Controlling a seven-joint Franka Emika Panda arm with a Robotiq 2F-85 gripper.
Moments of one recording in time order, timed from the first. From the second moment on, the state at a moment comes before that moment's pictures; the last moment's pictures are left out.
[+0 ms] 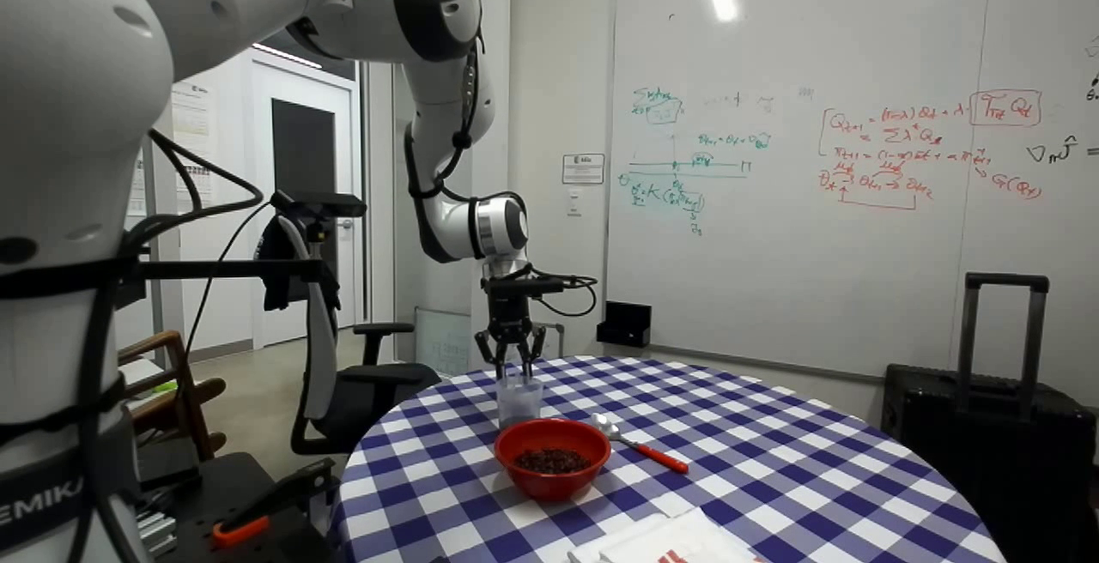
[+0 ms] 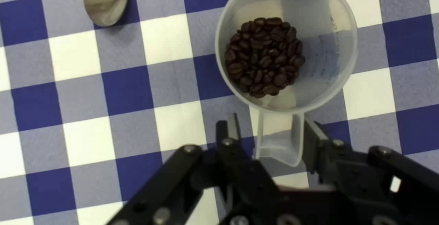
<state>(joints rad) 0.27 0.84 0.14 -1.58 -0.42 2.15 -0.43</state>
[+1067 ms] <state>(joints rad) 0.26 0.81 0.15 -1.57 -0.42 2.14 -0.49</state>
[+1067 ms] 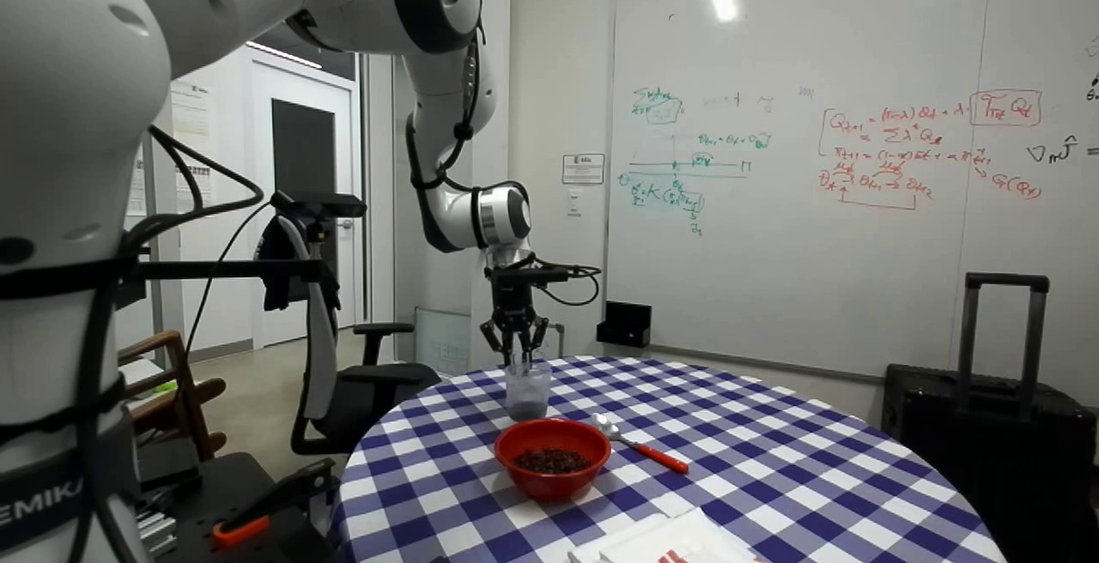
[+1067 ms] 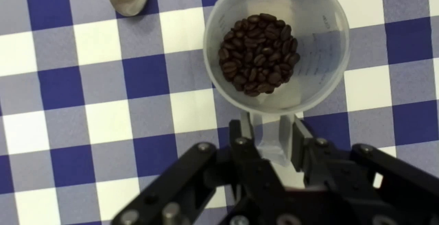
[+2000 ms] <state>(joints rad) -0.04 0.50 0.28 -1.80 -0.02 2.10 -1.05</state>
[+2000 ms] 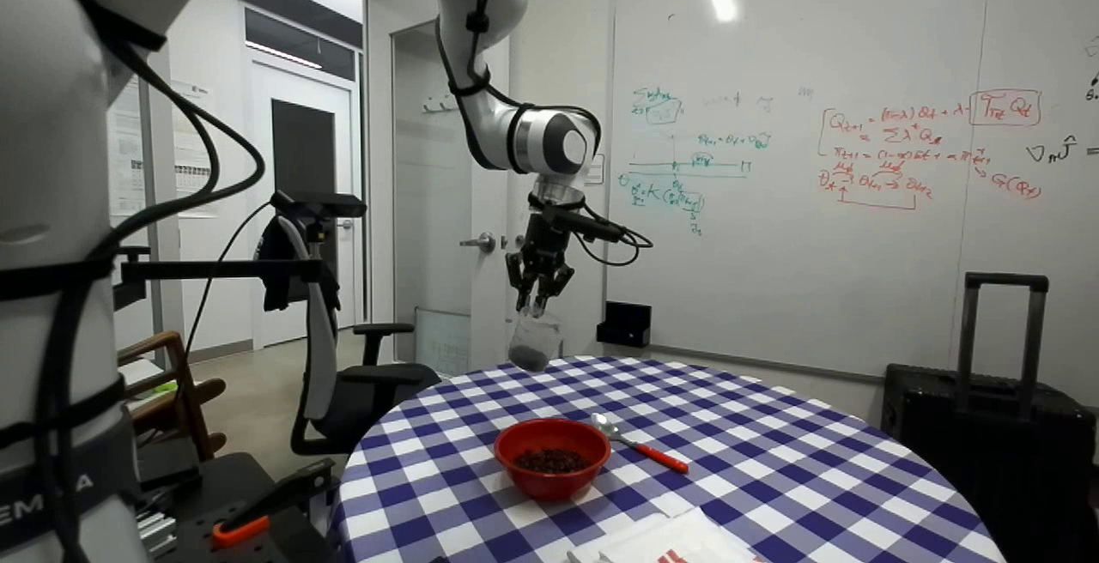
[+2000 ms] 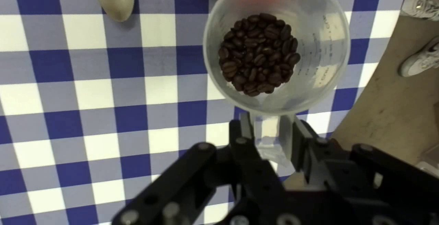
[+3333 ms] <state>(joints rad) -0.21 0.31 0.10 -2.09 0.52 1.85 -1.98</state>
